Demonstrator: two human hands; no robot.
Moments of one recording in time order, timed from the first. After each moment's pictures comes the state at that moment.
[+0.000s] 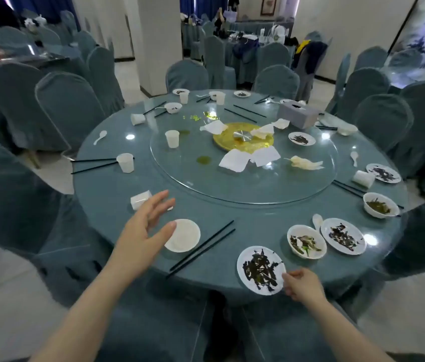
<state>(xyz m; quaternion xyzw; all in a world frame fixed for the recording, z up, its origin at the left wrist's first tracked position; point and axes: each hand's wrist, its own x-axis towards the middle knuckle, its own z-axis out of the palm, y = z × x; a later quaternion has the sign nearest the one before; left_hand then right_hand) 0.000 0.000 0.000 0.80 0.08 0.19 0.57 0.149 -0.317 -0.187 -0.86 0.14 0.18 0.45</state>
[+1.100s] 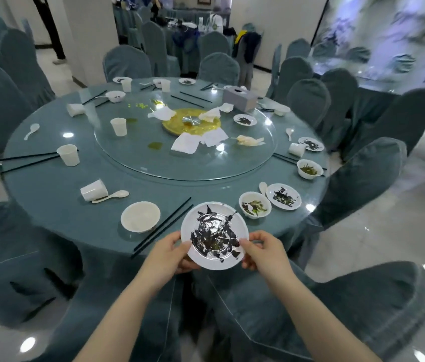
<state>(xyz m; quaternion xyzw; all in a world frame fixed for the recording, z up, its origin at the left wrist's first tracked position) -0.022 -0.097 -0.060 0.68 0.14 -0.10 0.71 0.028 -0.310 -0.083 -0.77 0.07 0.11 0.62</state>
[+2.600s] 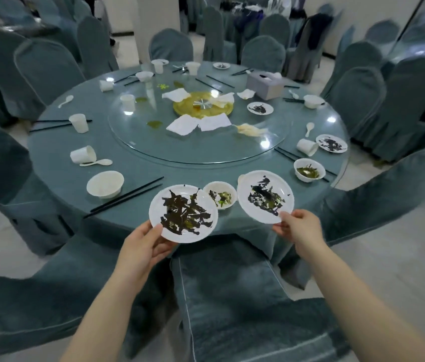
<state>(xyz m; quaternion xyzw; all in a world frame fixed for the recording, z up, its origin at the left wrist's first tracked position) 0.004 -0.310 -0.079 0.57 0.33 0.11 0.75 0.206 -0.566 -0.110 -0.71 0.15 0.15 0.67</state>
